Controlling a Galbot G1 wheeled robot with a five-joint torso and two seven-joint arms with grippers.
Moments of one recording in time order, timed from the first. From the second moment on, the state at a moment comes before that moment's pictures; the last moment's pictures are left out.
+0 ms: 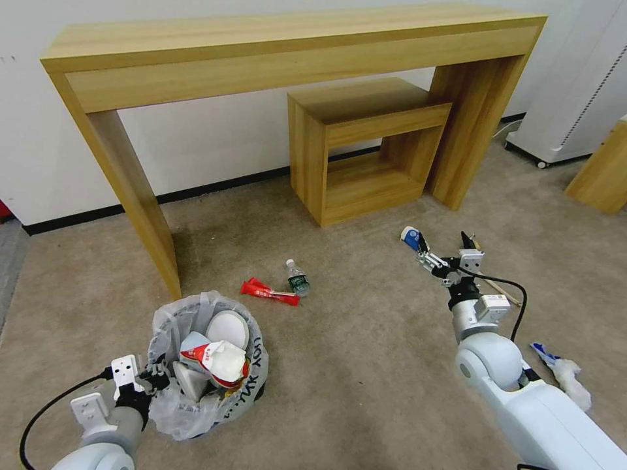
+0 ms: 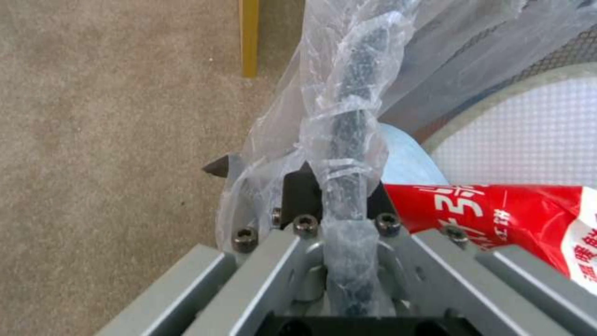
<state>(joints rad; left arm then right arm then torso) 1.68 -1.46 -0.82 -2.19 -0.45 0.54 -0.10 -1.10 0.93 0.24 1.79 0.51 0.18 0.35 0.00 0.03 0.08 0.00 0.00</state>
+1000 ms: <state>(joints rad) 1.68 -1.47 -0.82 -2.20 -0.44 0.53 -0.10 -1.10 0.92 0.24 1.79 0.49 0.24 0.31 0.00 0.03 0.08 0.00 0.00</state>
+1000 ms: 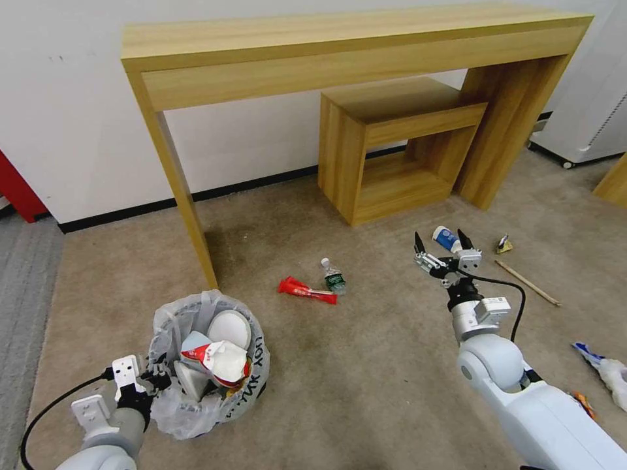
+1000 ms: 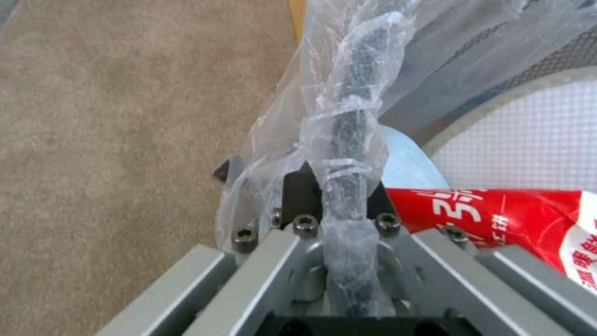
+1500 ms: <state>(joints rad) 1.68 -1.45 -0.82 -2.22 -0.46 0.55 -0.10 -1.14 0.92 0.27 1.82 0.49 0.21 0.30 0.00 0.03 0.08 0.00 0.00</state>
